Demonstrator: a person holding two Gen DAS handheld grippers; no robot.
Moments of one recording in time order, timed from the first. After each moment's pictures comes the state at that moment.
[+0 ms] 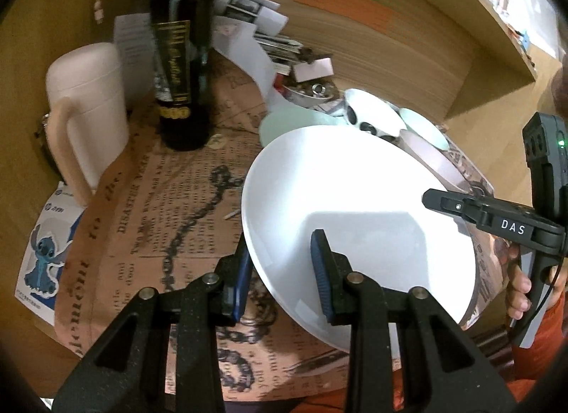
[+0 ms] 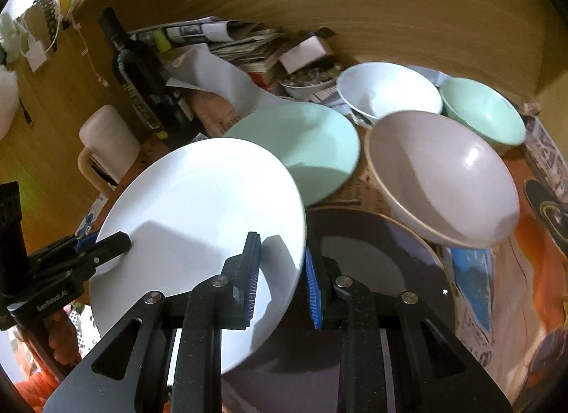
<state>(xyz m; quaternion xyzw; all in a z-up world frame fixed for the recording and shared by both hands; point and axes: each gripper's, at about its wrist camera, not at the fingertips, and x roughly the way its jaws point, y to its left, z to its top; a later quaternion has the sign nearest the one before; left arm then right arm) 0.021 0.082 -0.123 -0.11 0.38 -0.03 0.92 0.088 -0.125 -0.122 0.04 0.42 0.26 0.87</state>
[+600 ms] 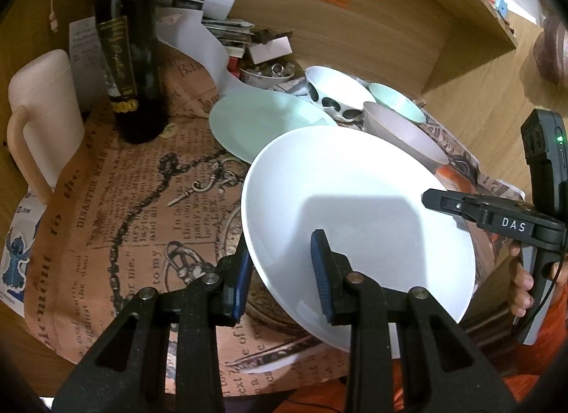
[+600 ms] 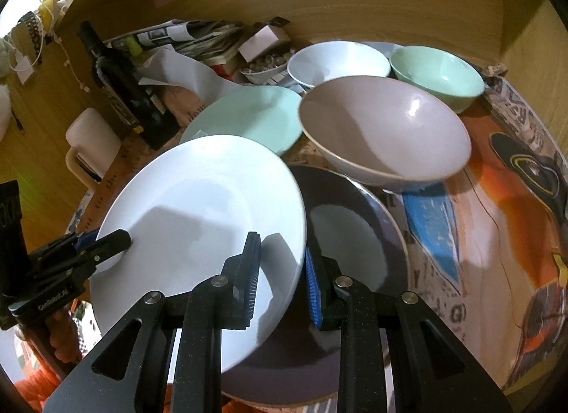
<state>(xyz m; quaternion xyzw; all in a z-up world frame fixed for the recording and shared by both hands) 0.026 0.037 -0.132 -0.09 0.39 -0.07 0.91 0.070 -0.169 -0.137 0.06 0.44 0.22 0.87</state>
